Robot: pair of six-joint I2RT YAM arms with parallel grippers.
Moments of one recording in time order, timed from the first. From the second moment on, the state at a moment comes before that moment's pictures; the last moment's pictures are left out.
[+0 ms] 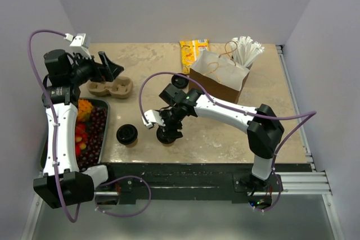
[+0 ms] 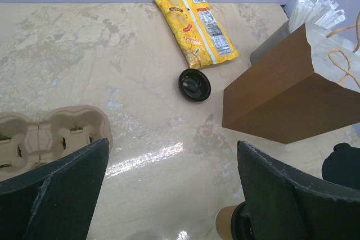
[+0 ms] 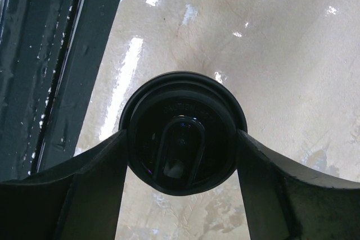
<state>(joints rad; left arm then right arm) 0.22 1.14 1.26 -0.48 0.68 -0.15 0.96 1.83 1.49 -0.79 -0.50 -0.86</state>
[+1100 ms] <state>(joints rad) -0.42 2.10 2.11 -0.27 0.66 -0.13 0.53 1.15 1.69 -0.99 -0.20 -0.54</state>
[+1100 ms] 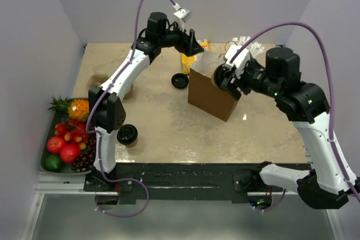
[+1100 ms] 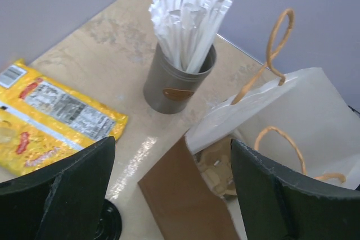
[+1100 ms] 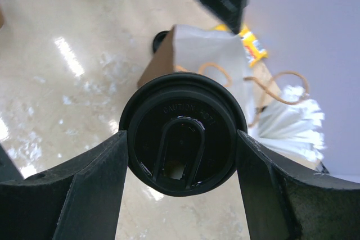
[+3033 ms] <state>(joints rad) -0.60 1.57 1.34 0.16 0.27 -0.20 0.42 1.21 1.95 -1.03 -0.42 -0.46</state>
